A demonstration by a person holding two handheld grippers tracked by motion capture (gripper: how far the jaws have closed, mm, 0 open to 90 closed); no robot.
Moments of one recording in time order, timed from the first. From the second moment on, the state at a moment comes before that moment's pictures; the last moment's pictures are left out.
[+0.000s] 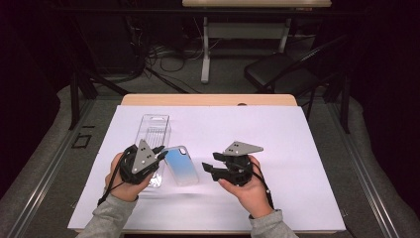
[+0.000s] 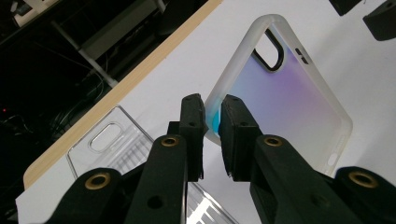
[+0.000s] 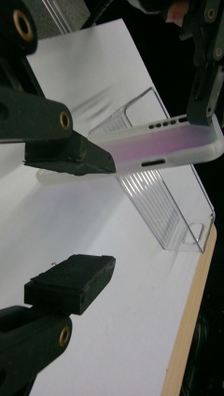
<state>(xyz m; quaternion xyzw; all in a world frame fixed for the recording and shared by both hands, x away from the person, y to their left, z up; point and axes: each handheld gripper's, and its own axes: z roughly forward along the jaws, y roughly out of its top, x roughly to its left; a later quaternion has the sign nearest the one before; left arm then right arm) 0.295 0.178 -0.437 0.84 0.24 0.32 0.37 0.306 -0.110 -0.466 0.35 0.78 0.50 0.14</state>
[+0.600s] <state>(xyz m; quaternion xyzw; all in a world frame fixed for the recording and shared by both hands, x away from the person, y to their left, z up) 0.296 0.184 -0.433 0.83 0.25 0.33 0.38 0.313 -0.137 -0.461 0.38 0.76 0.50 0.17</state>
